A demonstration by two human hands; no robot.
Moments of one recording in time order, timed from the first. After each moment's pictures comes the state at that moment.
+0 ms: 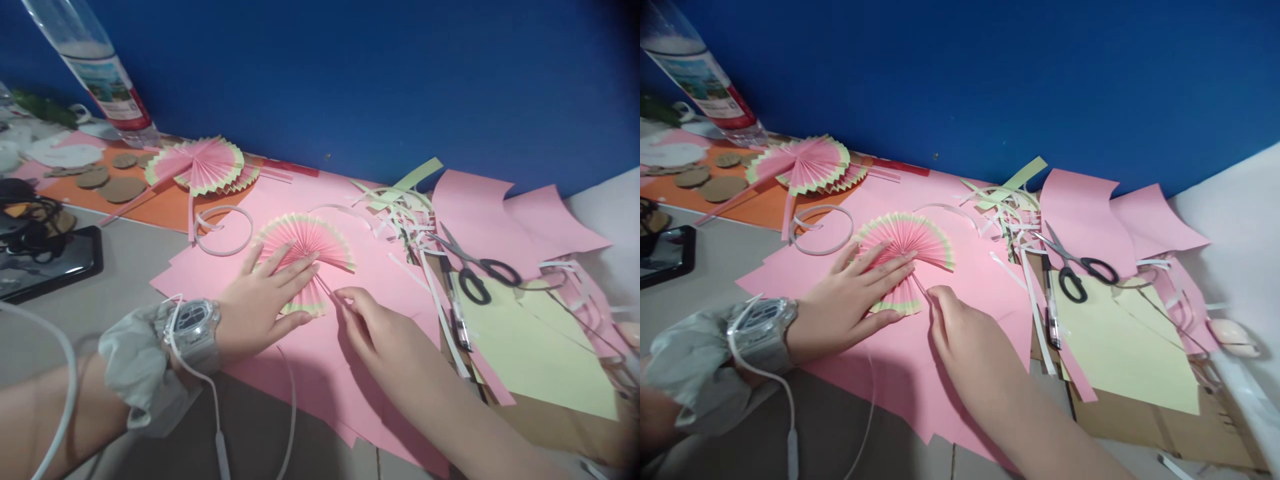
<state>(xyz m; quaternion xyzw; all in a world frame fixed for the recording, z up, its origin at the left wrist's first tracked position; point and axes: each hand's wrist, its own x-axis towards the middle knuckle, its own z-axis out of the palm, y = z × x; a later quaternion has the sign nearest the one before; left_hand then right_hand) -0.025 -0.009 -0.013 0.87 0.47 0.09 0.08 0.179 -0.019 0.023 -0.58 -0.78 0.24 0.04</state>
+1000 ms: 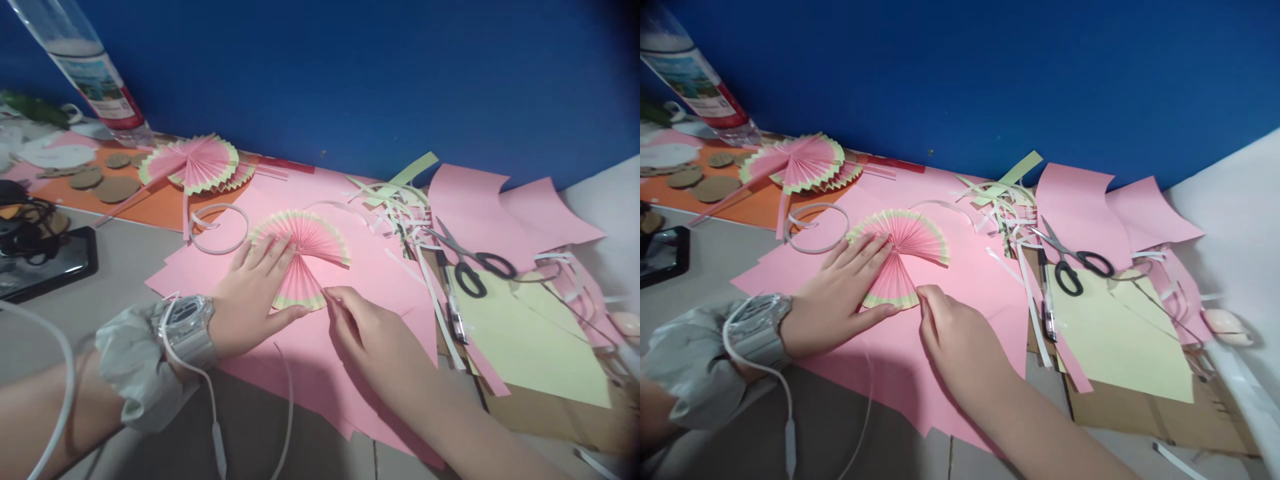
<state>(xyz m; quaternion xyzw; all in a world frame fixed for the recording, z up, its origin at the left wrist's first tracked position) -0.022 -0.008 -0.013 0.84 0.54 0.07 0.03 0.177 -0.019 0.014 -0.56 -0.78 0.28 0.07</state>
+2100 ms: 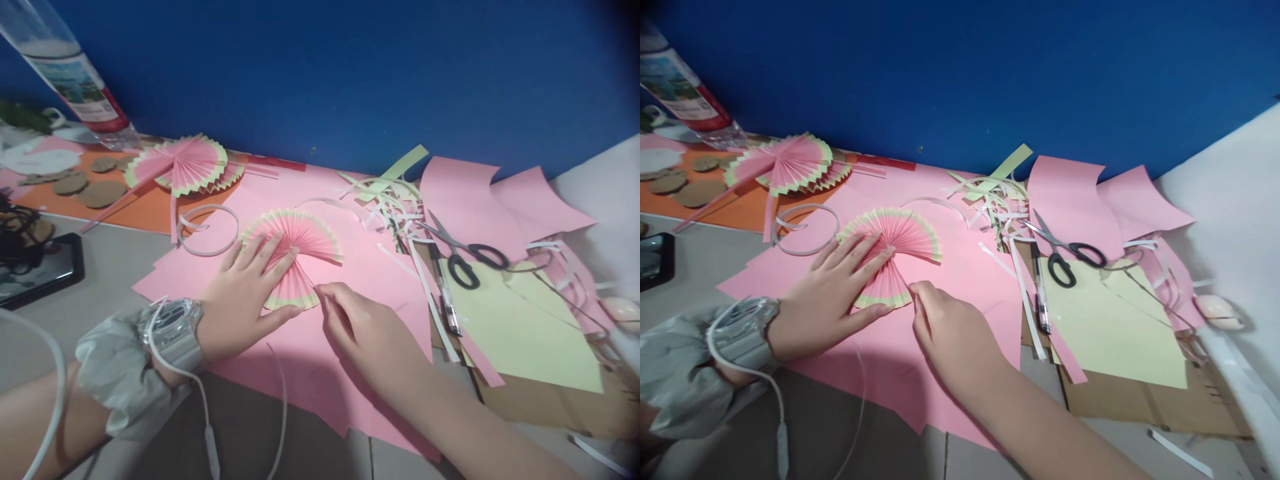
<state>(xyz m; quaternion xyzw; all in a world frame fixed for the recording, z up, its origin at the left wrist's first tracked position) -0.022 -0.009 -0.010 0.84 0.54 0.06 0.03 0.180 -0.018 0.008 -0.56 -0.78 0.27 0.08</state>
